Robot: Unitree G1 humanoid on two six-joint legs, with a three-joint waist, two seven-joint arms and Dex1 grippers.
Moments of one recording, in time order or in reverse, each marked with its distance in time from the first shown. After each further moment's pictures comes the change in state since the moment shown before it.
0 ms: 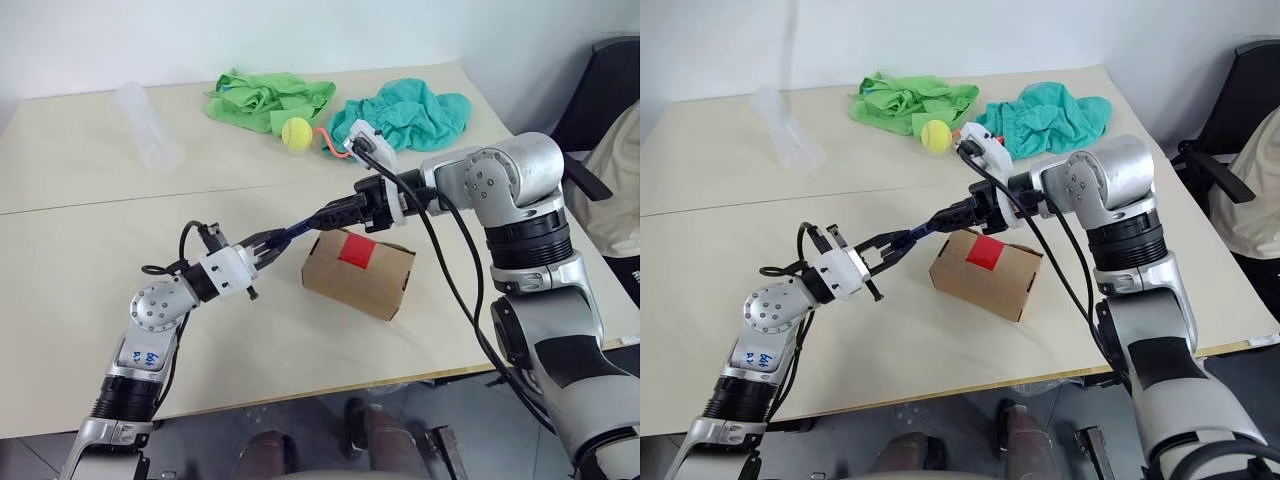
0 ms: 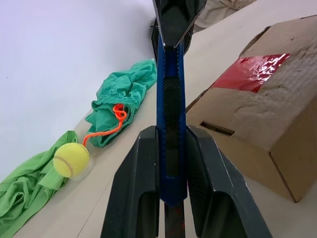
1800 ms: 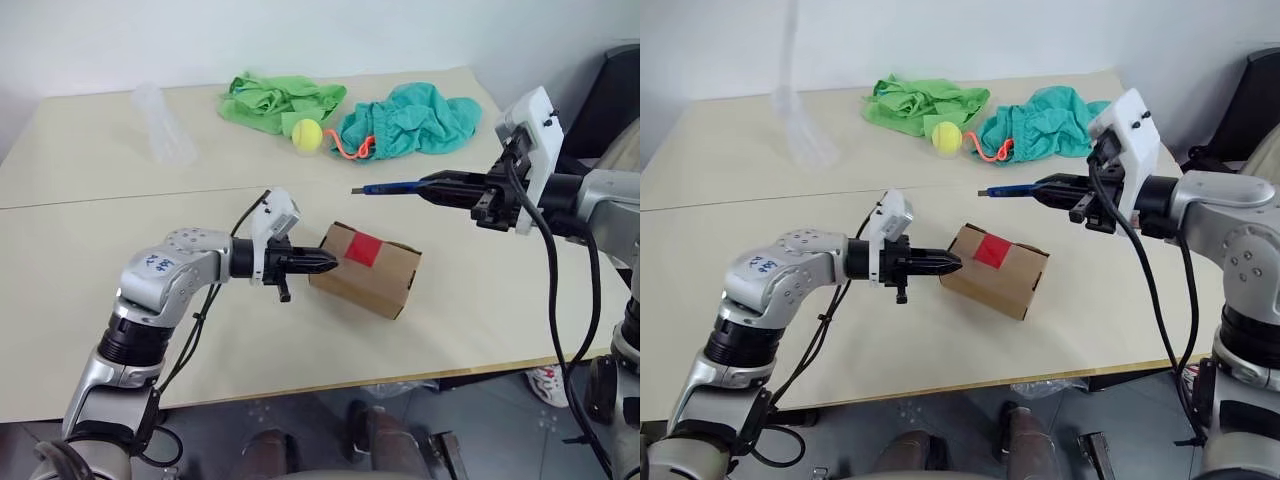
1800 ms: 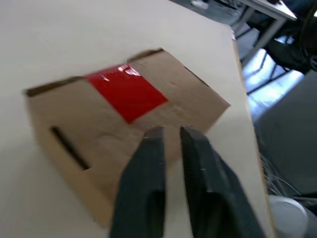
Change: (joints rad) left arm -0.370 0.031 -0.149 -0.164 -0.511 1.345 -0.248; right arm 0.420 -0.374 -0.369 -0.656 0.170 -0.100 -0.216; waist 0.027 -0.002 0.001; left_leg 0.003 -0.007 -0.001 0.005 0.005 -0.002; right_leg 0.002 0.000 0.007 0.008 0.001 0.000
